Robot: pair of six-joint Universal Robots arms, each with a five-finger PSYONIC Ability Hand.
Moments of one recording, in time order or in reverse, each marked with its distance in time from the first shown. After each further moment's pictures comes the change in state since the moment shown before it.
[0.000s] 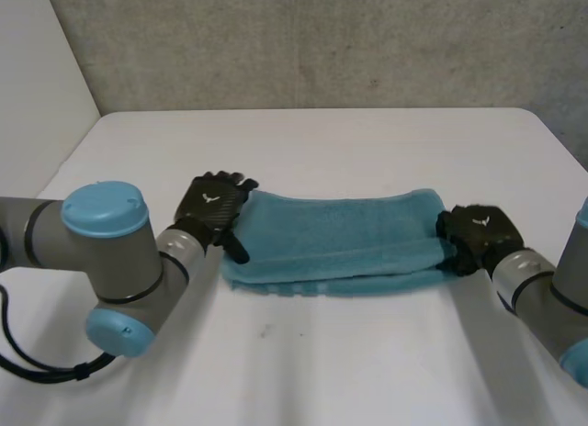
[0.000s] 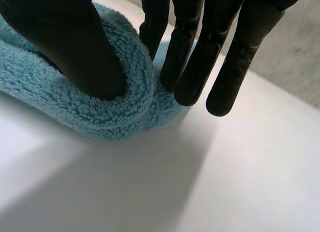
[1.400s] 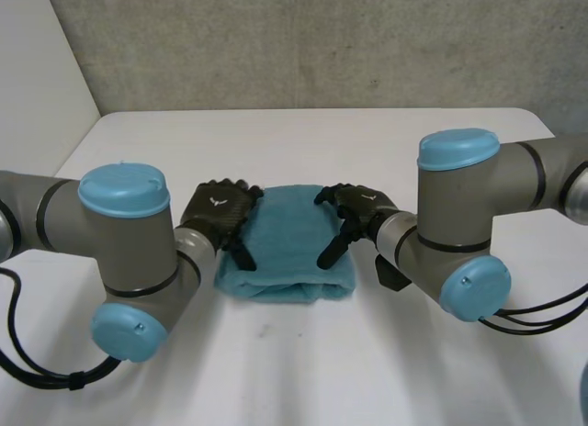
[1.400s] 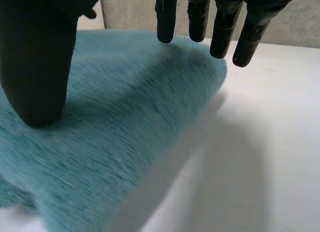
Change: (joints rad) left arm -0.083 0.017 0.102 -0.225 -0.120 -0.044; right arm 0.386 0.331 -0.715 0.471 0.094 0.479; left_hand 0.000 0.000 0.000 0.000 0.000; right_hand -0.667 -0.915 -0.964 -0.956 -0.875
